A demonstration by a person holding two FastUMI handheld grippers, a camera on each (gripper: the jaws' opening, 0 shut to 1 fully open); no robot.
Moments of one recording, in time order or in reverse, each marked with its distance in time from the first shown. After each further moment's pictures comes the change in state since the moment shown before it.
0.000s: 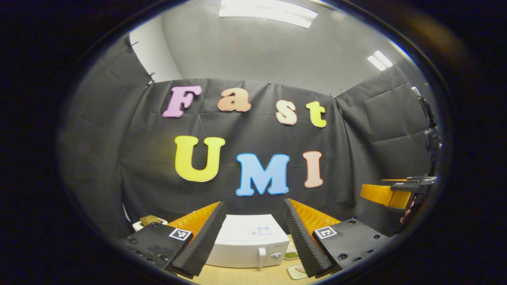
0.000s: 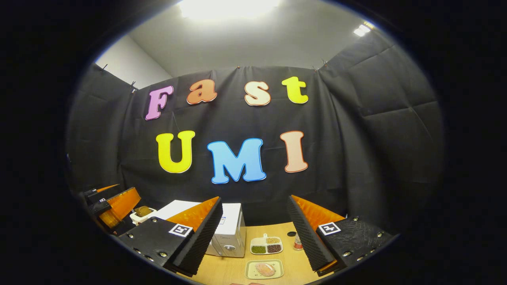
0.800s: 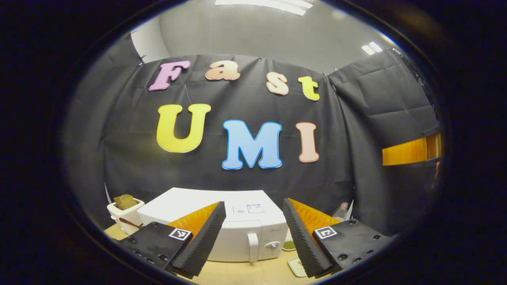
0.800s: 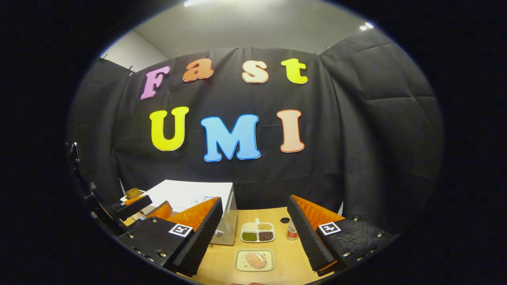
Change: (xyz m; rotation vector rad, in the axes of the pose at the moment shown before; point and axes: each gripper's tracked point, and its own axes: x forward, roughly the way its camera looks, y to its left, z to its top) left arm 0.069 -0.032 -0.194 0.029 0.157 -0.071; right arm 0.016 -0.034 -0.075 -0.039 0.161 -0.040
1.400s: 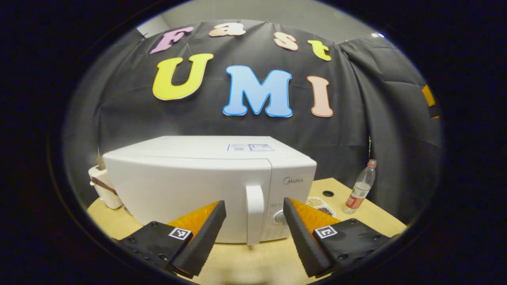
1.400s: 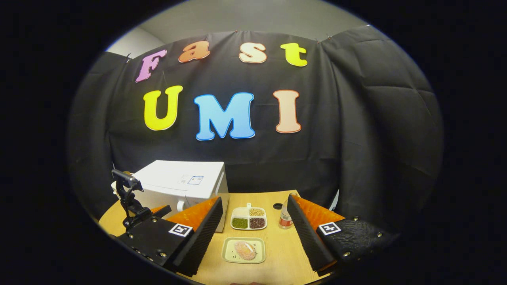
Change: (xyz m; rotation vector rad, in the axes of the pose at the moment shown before) left arm 0.073 0.002 -0.166 -0.046 0.231 0.053; right arm 0.016 -0.015 -0.047 -0.031 0.122 -0.012
